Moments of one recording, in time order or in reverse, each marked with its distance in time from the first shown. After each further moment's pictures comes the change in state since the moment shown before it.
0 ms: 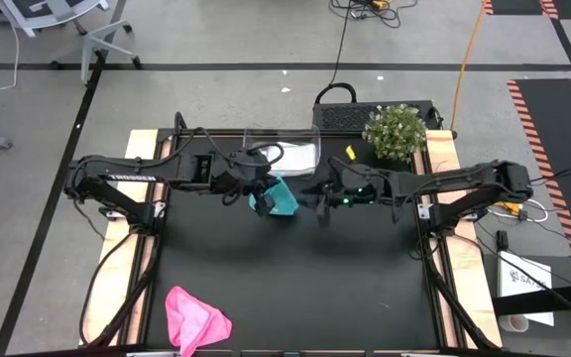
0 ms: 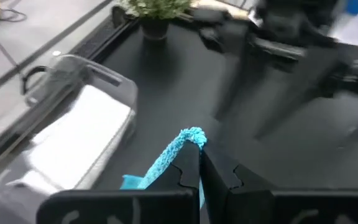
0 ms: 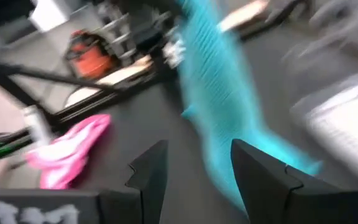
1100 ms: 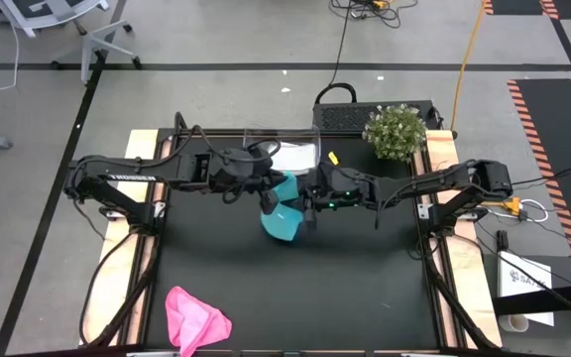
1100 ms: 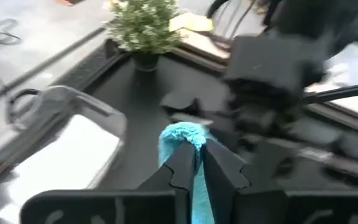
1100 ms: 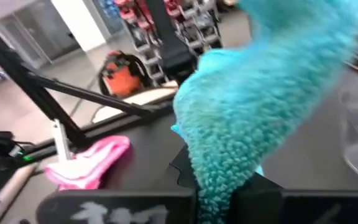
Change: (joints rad) left arm -0.001 0.001 0.000 0.122 -0.011 0.005; right arm -0.006 0.177 -0.001 0.344 -0.118 -0.026
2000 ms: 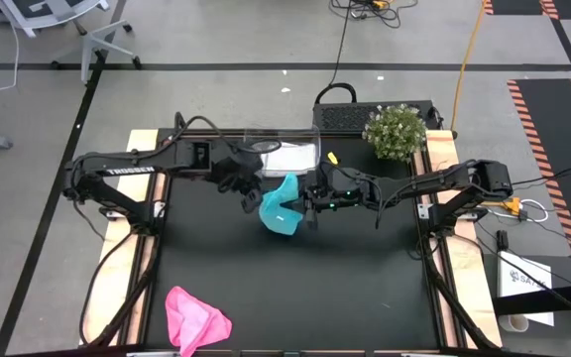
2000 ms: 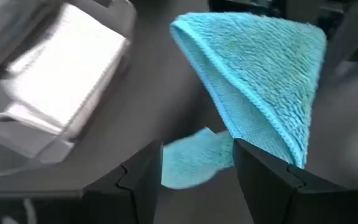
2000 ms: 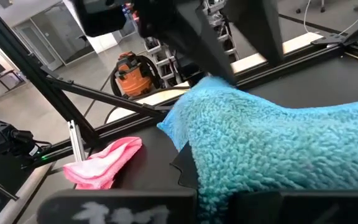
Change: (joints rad) left arm 0.129 -0.022 -0.001 -0.361 0.273 -0.008; right arm 0.002 0.000 0.000 0.009 -0.040 0.024
